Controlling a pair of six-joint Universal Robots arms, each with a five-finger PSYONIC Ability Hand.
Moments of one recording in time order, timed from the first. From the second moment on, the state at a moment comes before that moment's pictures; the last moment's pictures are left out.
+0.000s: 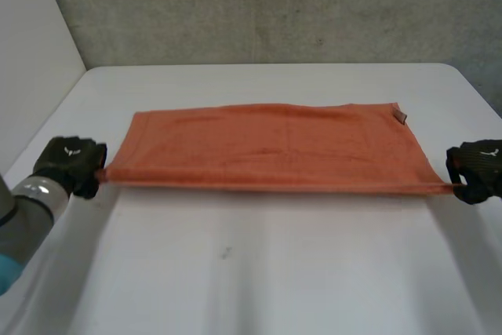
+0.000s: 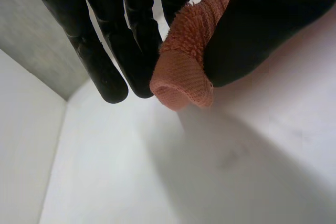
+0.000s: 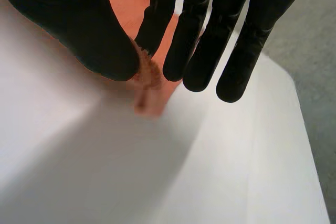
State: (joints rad) left arm 4.65 -1.84 -1.86 3.37 -1.43 3.67; right arm 1.42 -1.31 1.79 -0.03 1.21 2.56; left_hand 1.10 1.20 1.19 1.20 1.00; right_hand 0.98 1.18 1.18 1.19 0.97
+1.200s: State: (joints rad) left arm 4.55 -2.32 -1.26 3.45 -1.57 3.73; right arm 1.72 -0.57 0.83 -0.13 1.50 2.46; left_hand 1.10 1.20 1.19 1.20 1.00; right_hand 0.98 1.18 1.18 1.19 0.99
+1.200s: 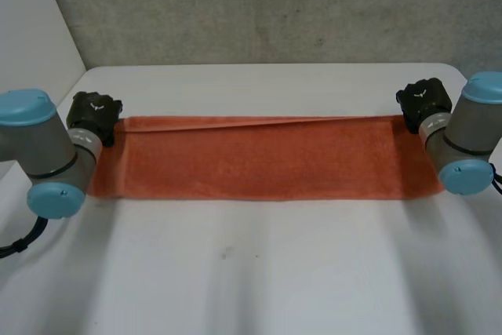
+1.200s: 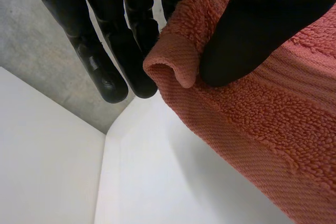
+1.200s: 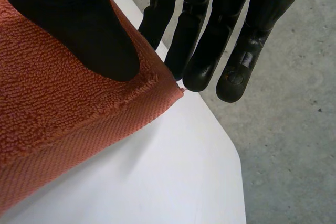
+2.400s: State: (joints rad) left arm 4.27 -1.98 -1.59 3.43 -1.67 3.40; right arm 2.33 -0.81 1.16 -0.15 1.33 2.76; left_hand 0.19 0.20 0.21 0.20 0.05; right_hand 0.94 1.17 1.18 1.19 0.99
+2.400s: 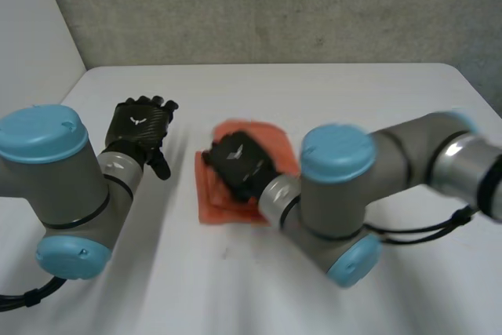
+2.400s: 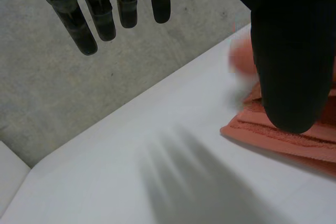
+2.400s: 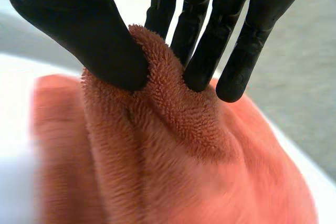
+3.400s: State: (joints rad) left arm 4.16 -2.12 -1.36 3.19 -1.67 3.22; right arm 2.08 -0.82 0.94 0.22 1.35 3.13; left_hand 0.19 0.20 0.21 0.20 0.04; right_hand 0.19 0.22 0.21 0.23 0.06
